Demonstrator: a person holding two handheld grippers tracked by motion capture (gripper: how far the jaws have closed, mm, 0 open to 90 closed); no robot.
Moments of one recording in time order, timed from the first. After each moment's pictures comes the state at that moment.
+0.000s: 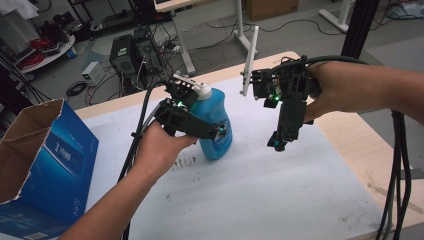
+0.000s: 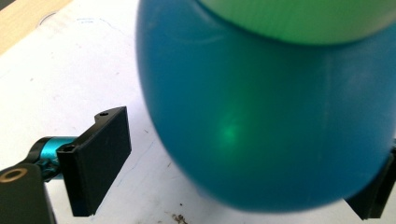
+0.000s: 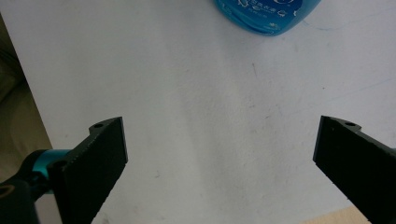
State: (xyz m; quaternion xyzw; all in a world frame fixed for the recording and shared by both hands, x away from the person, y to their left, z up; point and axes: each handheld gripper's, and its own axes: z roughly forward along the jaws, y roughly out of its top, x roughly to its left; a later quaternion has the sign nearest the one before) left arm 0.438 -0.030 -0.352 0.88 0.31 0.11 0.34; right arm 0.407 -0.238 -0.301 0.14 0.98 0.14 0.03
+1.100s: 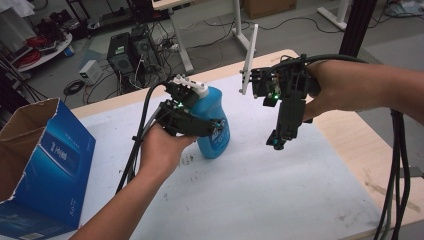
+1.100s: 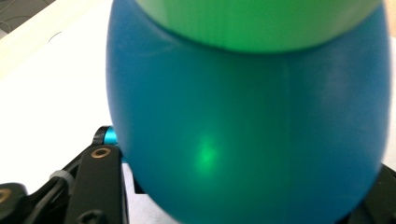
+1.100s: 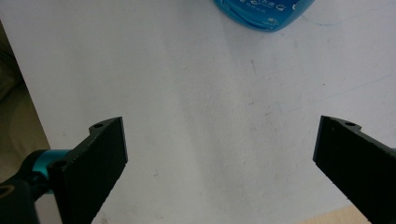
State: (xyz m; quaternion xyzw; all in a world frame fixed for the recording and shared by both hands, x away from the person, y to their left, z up) left arm 0.434 -0.033 -0.356 0.88 0.30 0.14 0.35; right arm 0.408 -0.242 -0.304 0.14 0.98 0.14 0.03
